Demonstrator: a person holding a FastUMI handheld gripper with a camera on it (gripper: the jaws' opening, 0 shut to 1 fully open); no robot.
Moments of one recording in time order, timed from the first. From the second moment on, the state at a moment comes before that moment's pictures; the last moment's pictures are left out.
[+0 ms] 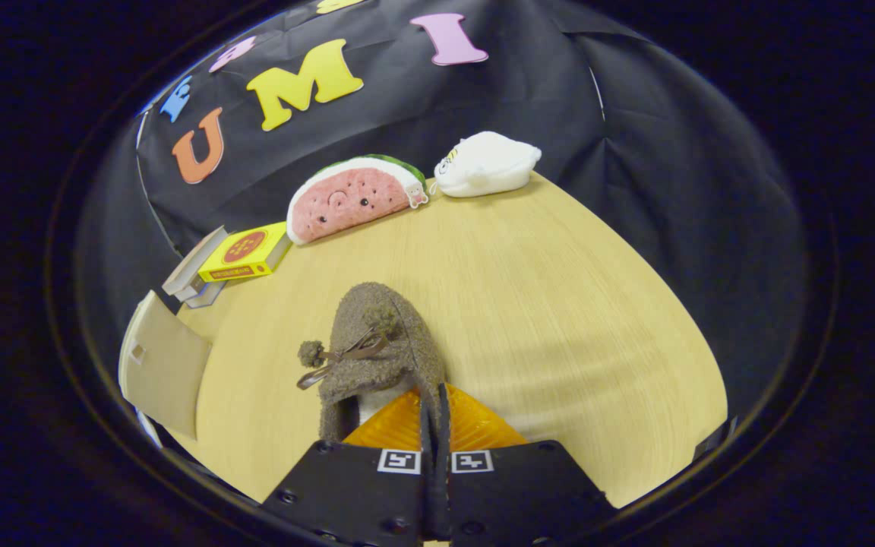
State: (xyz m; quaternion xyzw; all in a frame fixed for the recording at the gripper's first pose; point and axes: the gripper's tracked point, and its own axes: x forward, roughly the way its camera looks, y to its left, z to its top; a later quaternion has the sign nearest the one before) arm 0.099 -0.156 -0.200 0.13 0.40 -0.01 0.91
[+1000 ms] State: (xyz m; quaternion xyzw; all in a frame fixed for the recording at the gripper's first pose) arm 0.073 0.245 -0.025 0.26 0.33 0.12 0.90
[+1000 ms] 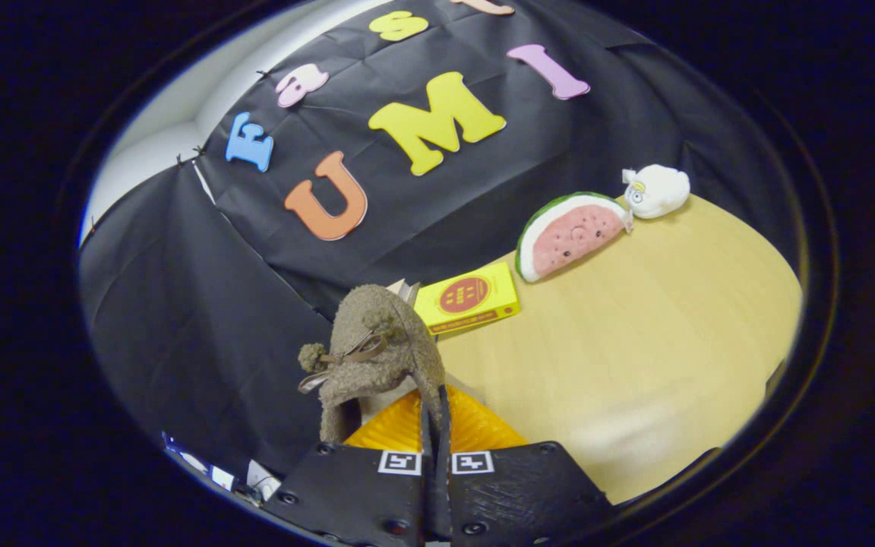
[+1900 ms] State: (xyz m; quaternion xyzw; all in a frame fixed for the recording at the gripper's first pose) arm 0.078 0.340 -0.115 0.22 0.37 -0.01 0.90
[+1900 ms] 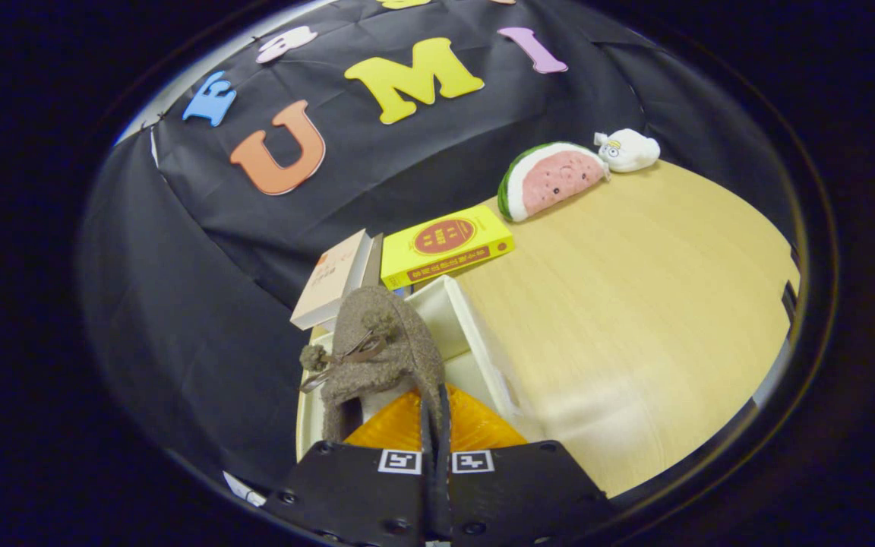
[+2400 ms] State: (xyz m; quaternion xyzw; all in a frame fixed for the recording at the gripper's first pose) arm 0.078 0.336 -0.111 0.25 0.37 0.02 0.90
